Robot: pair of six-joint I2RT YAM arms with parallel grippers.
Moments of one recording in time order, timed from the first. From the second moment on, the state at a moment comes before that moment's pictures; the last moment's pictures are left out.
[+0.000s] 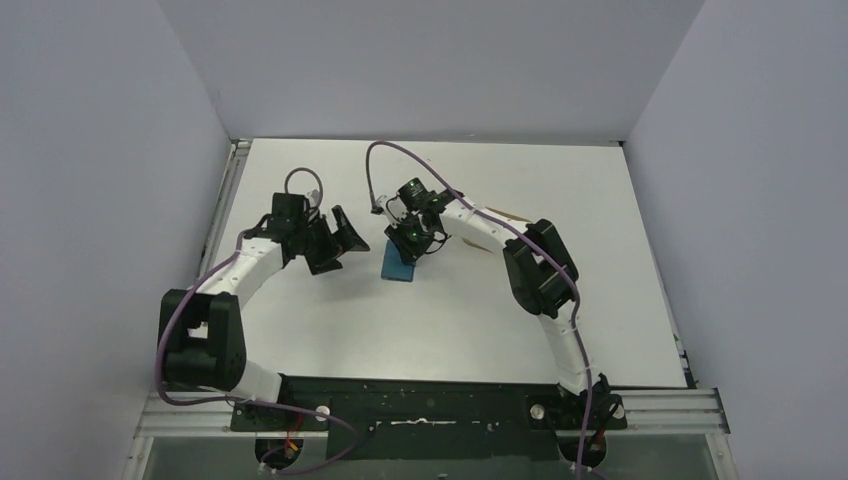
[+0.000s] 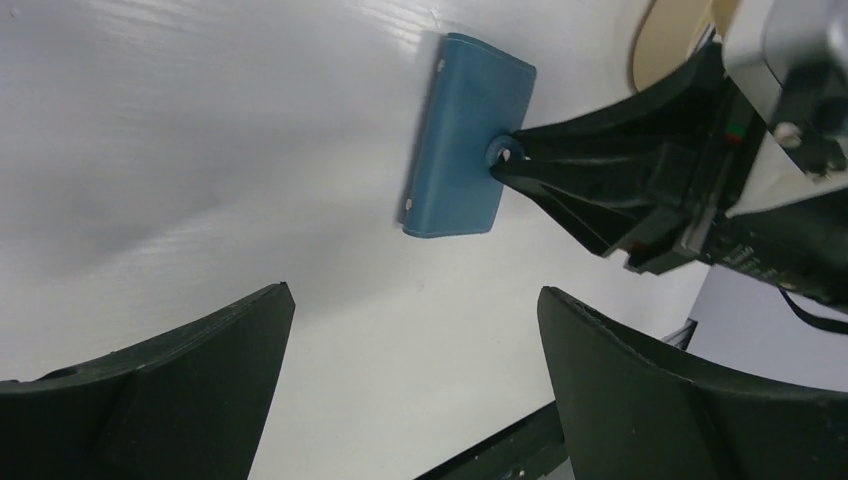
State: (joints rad) left arm -0.13 1.46 0.91 -0.38 0.46 -0.62; right arm 0.71 2.24 1.79 -0.68 -0.27 -0.23
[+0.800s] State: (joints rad) left arm -0.28 1.68 0.91 -0.07 0.37 -0.79; right arm 0.59 2.15 1.57 -0.50 -0.58 -0.17
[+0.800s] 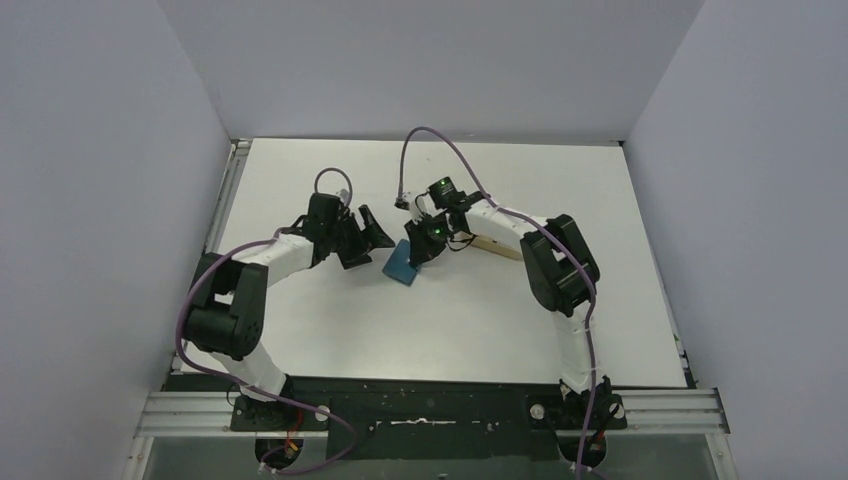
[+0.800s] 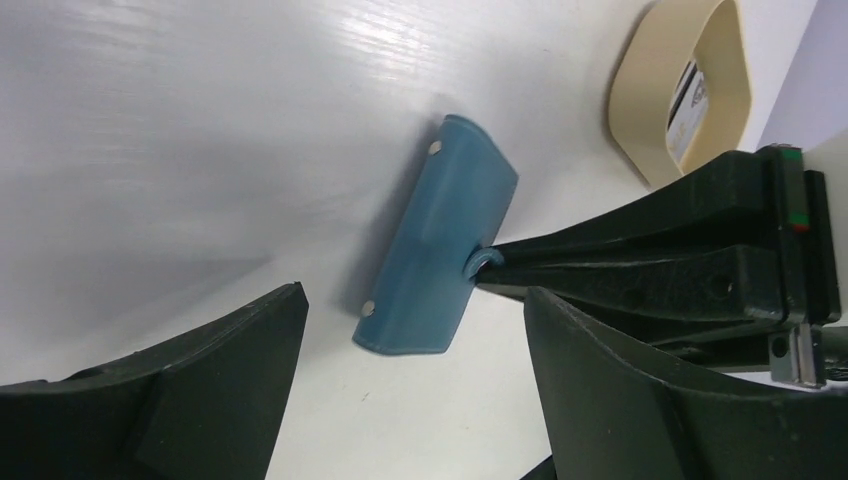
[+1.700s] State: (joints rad) left arm -0.35 1.76 0.82 0.11 0.31 -1.00; right arm 0.61 2.01 1.57 -0.52 -0.69 -0.16
